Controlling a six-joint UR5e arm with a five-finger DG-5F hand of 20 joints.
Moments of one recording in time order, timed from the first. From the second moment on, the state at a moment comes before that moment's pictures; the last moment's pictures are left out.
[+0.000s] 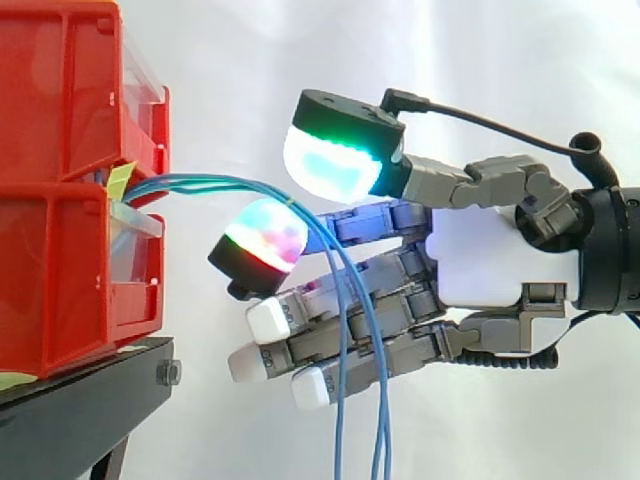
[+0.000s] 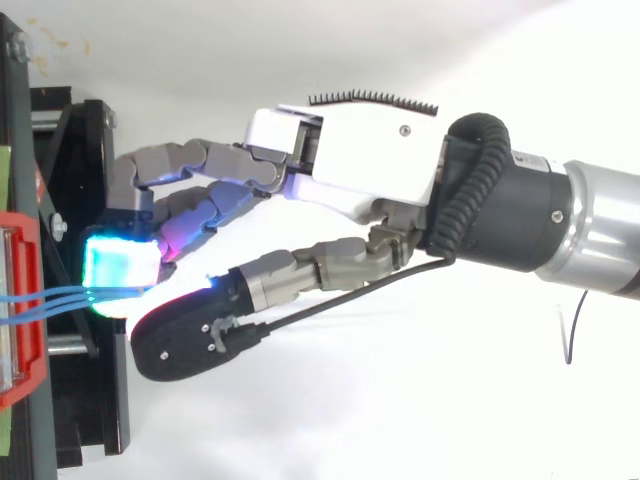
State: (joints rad) arm 0.16 -2.31 -1.15 -2.80 -1.20 -0.09
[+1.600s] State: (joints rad) arm 0.16 -2.31 -1.15 -2.80 -1.21 -0.10
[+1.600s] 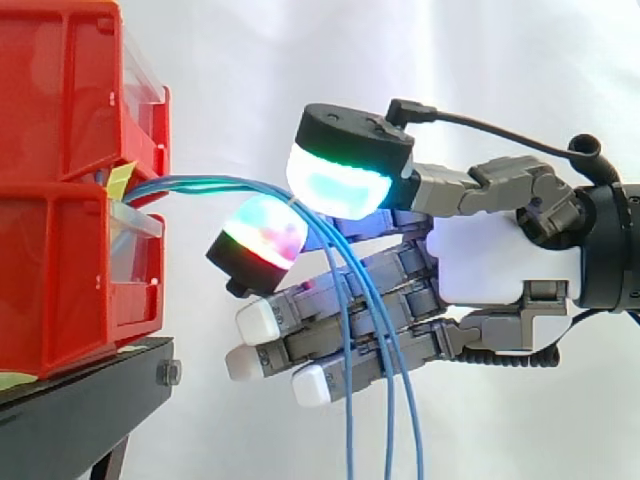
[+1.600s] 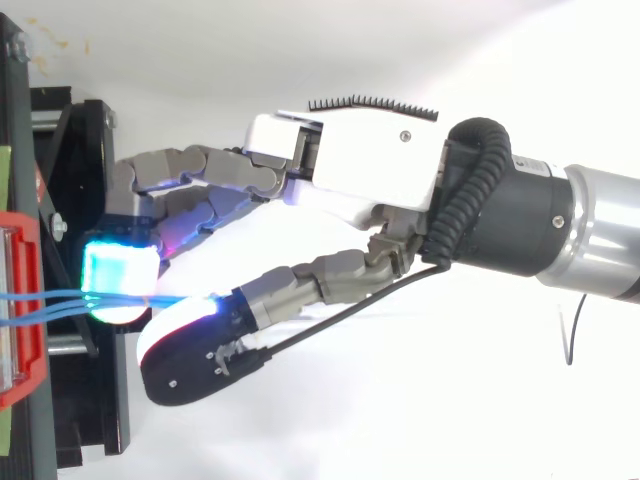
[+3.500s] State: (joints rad) arm 0.16 -2.31 -1.15 -2.81 -1.20 -0.10
